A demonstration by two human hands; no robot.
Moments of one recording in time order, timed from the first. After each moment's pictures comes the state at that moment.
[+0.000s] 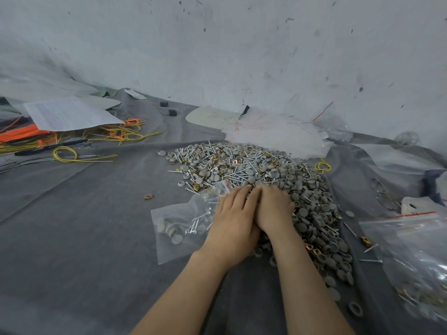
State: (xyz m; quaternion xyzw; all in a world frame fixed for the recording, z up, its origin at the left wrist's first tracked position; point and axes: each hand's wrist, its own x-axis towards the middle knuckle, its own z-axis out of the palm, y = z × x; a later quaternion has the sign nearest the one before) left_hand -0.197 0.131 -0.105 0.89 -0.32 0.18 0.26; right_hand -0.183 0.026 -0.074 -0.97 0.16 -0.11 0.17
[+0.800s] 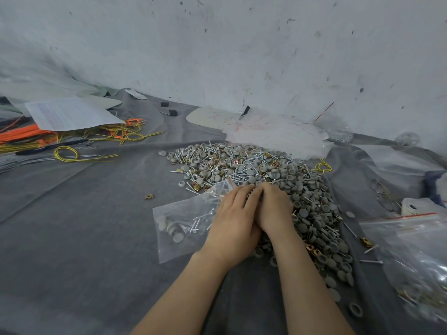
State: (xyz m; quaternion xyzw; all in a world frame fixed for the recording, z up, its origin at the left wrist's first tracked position) left_hand -0.200 0.130 -0.101 0.87 -0.33 0.20 0.30; right_hand -0.180 0.024 -0.076 -0.96 0.14 -0.15 0.20
